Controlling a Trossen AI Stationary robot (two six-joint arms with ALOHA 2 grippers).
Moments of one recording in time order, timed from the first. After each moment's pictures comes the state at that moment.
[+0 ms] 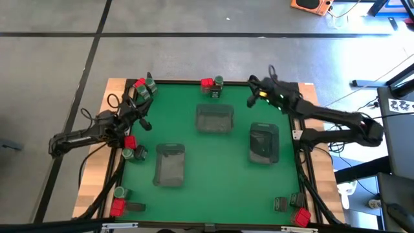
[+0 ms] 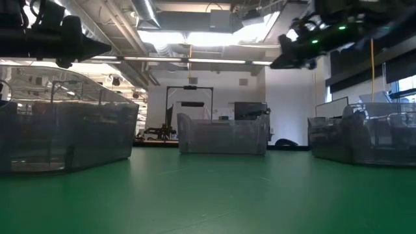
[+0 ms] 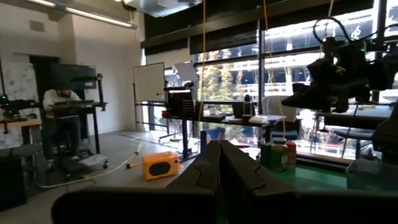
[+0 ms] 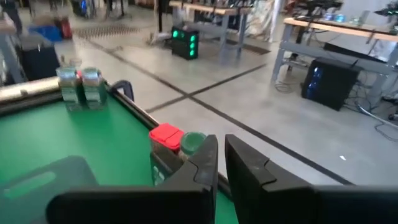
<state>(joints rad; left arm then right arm) 0.27 0.01 0.03 0.24 -0.44 0.14 -0.53 1.08 0.63 0.28 0.22 -0.03</state>
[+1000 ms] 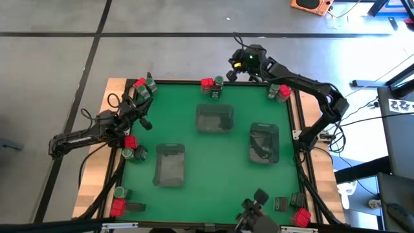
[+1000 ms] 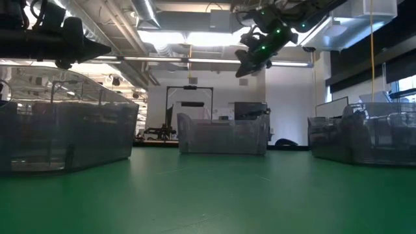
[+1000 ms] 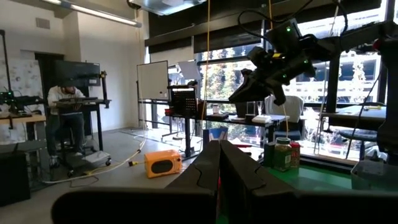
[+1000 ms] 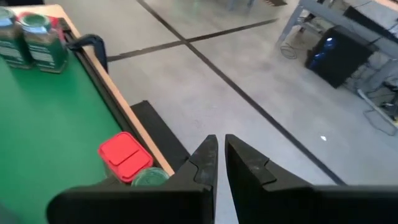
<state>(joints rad) 0.28 0.01 0.02 0.24 -0.44 0.13 -0.70 1.63 1.35 -0.15 0.06 -0.21</state>
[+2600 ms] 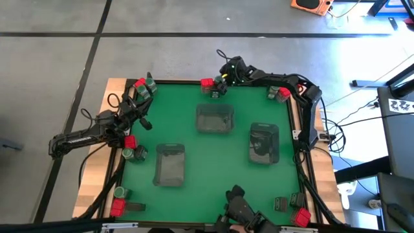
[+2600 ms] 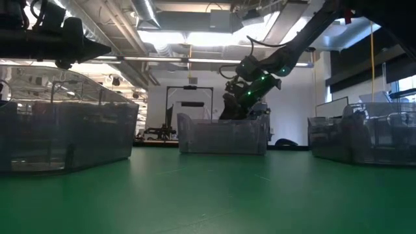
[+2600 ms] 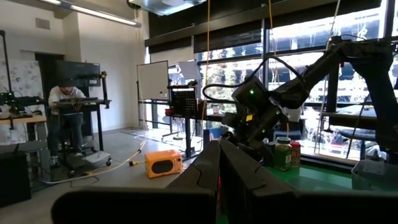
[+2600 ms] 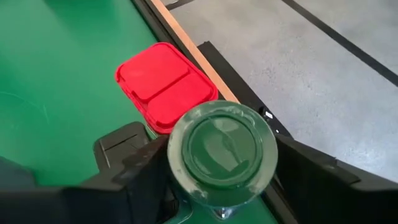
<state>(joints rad) 0.28 0.01 0.02 0.24 -0.44 0.13 -0.72 1.99 1.35 -0.04 -0.21 -0.11</state>
